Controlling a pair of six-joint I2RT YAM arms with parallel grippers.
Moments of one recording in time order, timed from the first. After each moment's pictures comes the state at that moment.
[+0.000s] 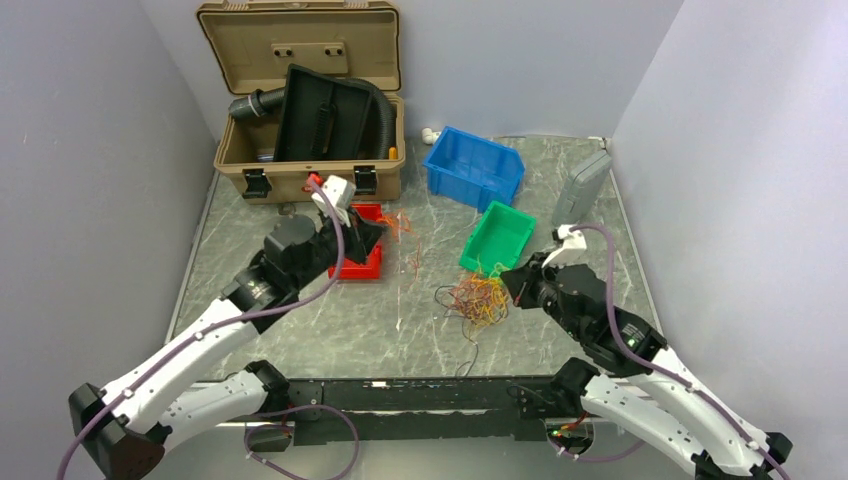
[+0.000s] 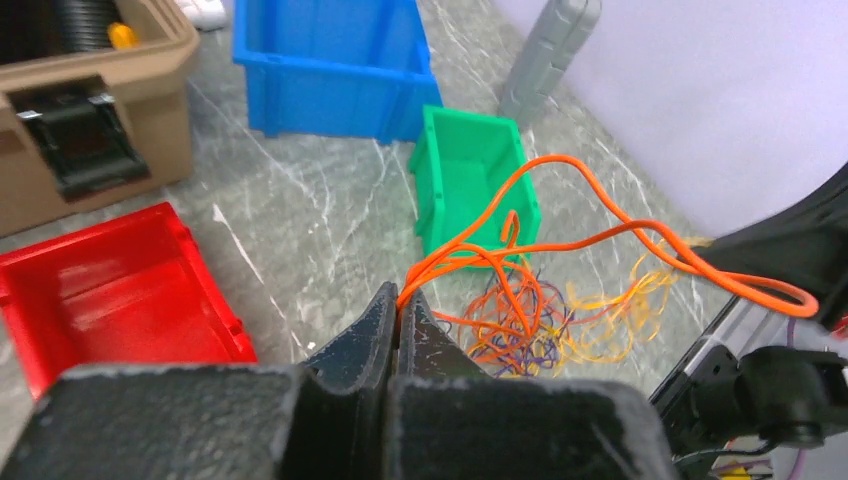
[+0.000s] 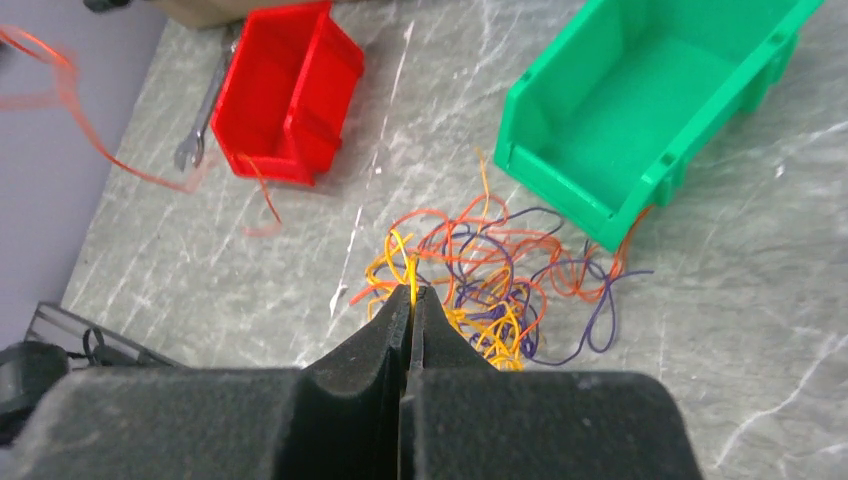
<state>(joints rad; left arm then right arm) -0.71 0.90 0.78 -0.02 0.02 -0.33 0.79 0.52 0.74 -0.59 0.32 0.60</state>
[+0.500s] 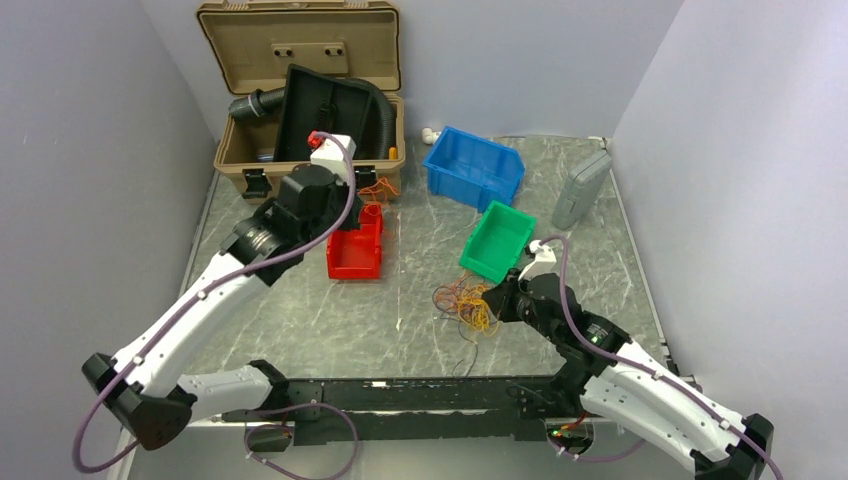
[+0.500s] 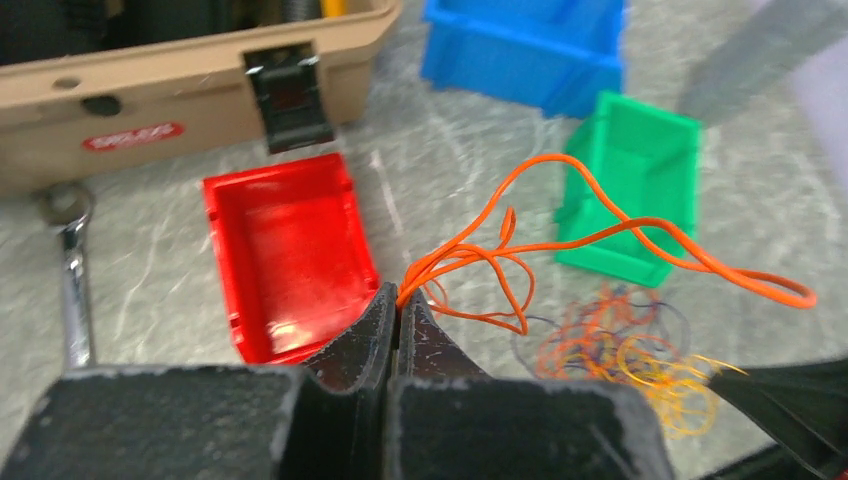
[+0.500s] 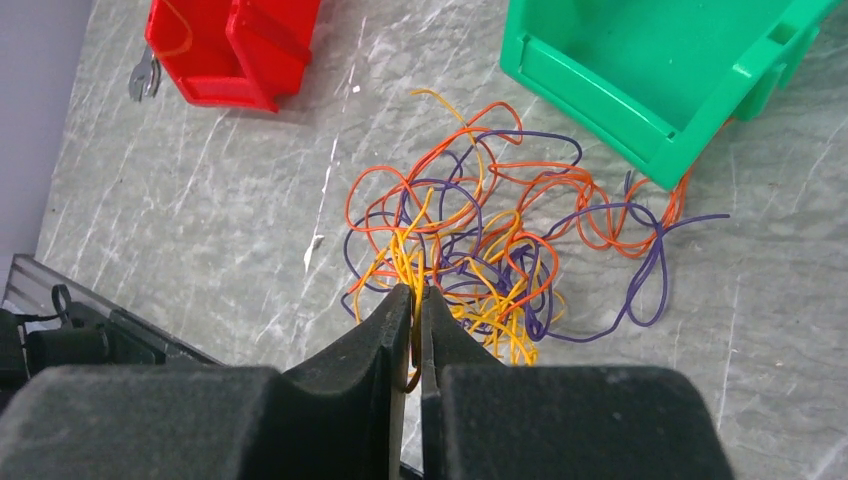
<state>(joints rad) -0.67 1.12 1.29 -0.55 -0.23 -0.33 0.79 0.57 0.47 -0.39 0.21 0.68</state>
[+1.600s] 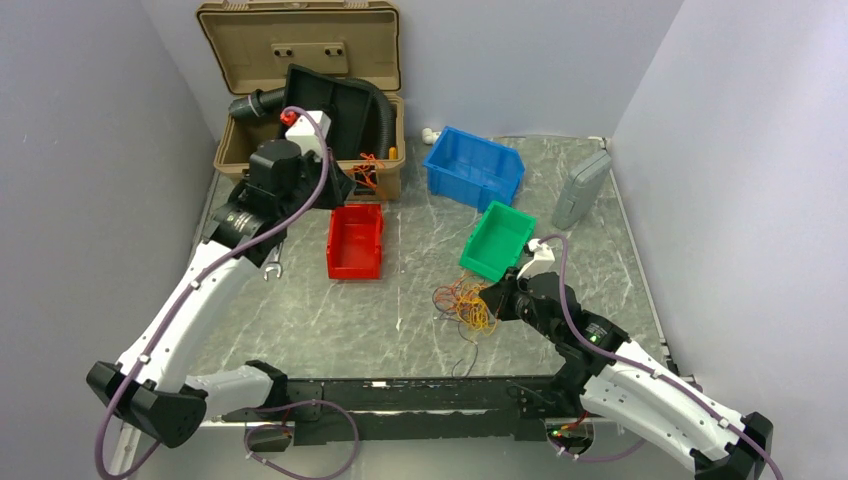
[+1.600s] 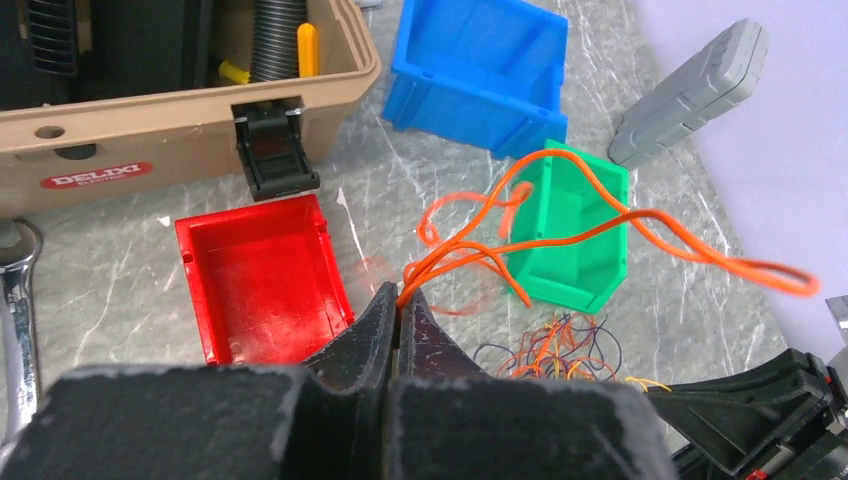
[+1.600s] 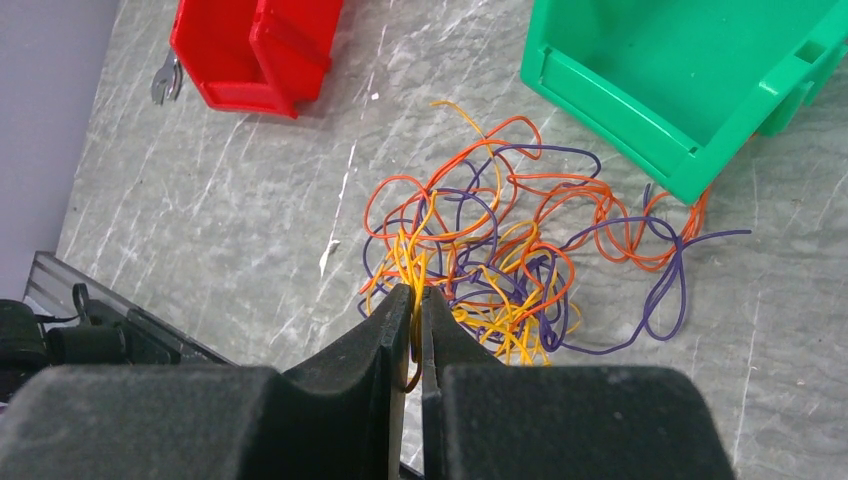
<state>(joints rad) -0.45 1.19 1.35 -0.52 0.02 -0.36 0.79 0.58 0.46 -0.35 0.18 0.68</state>
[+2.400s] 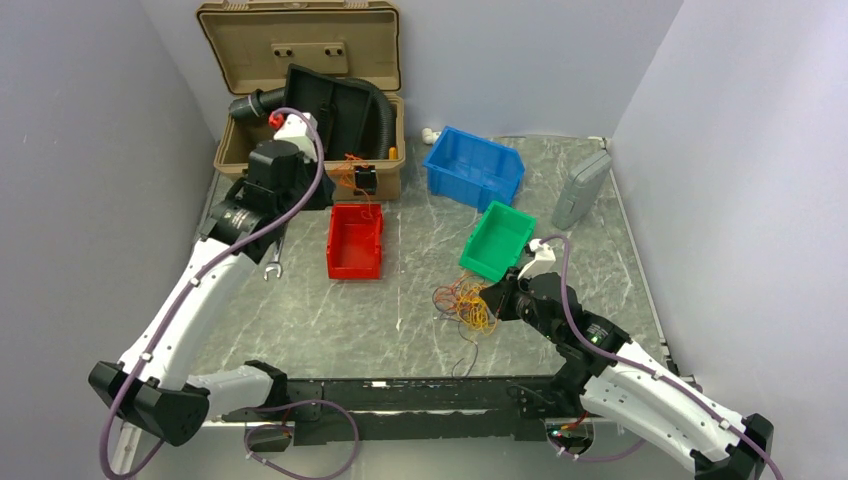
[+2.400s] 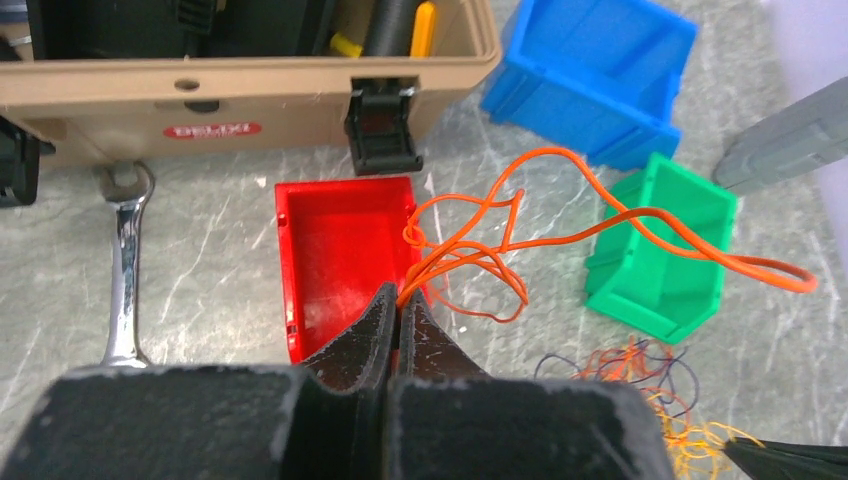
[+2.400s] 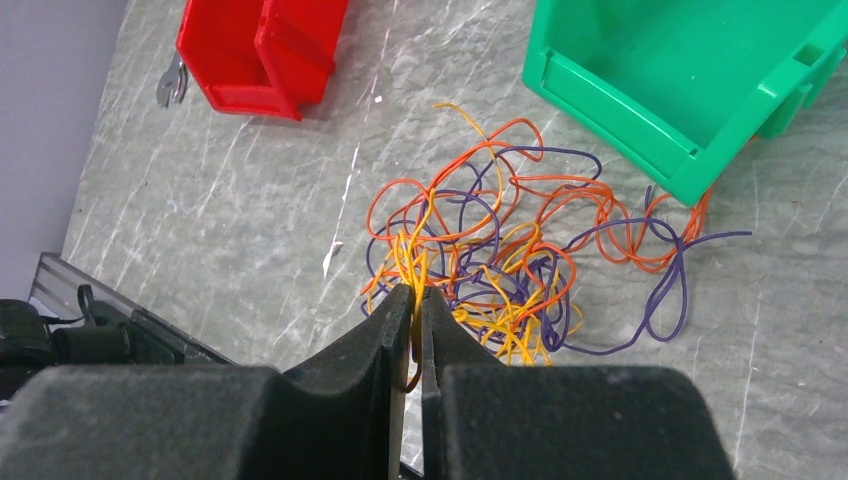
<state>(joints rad) -0.41 1.18 1.39 -0.63 -0.10 -0.35 0.79 0.57 0.46 -0.35 0.18 0.68</state>
